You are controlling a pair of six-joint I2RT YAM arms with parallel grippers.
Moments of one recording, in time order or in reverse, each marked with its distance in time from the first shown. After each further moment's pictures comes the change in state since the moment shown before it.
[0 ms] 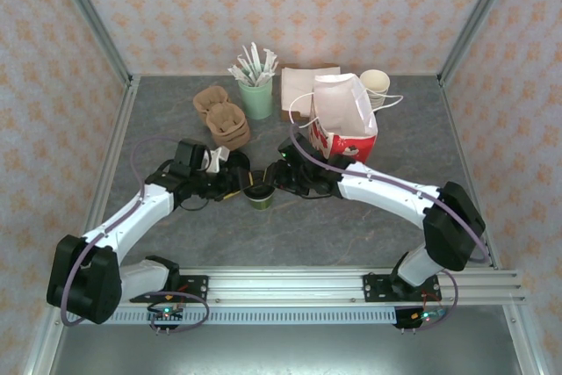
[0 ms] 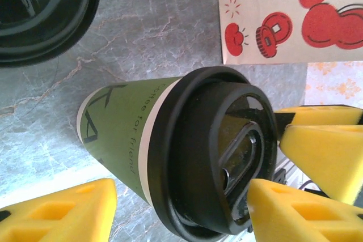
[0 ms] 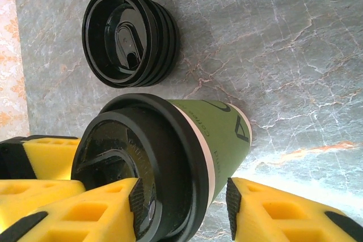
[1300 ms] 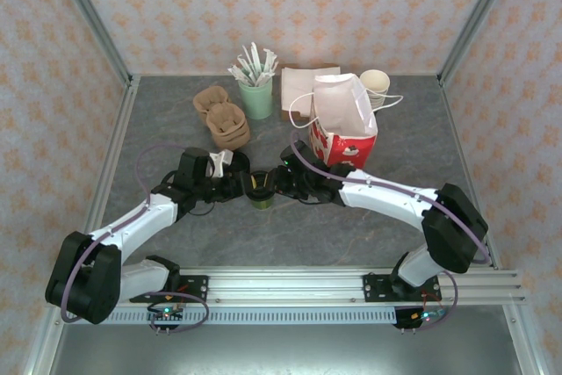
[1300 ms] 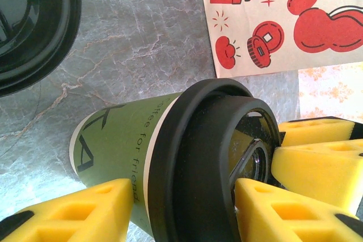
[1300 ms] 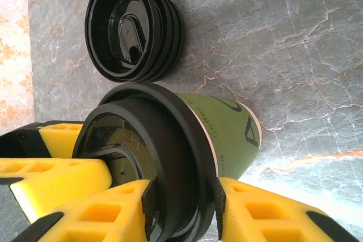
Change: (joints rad) left arm -0.033 -0.001 -0.146 0.285 -0.030 -0.036; right arm 0.013 -0.015 -0.104 0.141 -0.002 -0.006
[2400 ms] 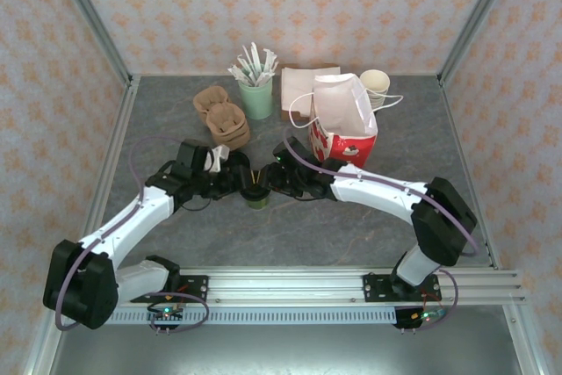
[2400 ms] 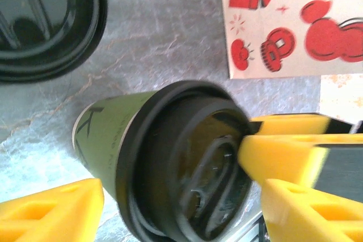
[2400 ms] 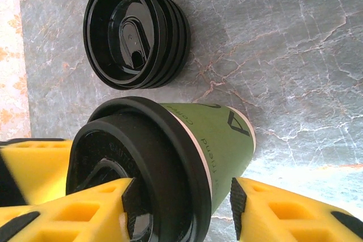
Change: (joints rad) left arm -0.001 -0.045 0.173 -0.301 -0.086 0.019; right arm 0.004 0.072 0.089 -0.043 -0.002 0.007
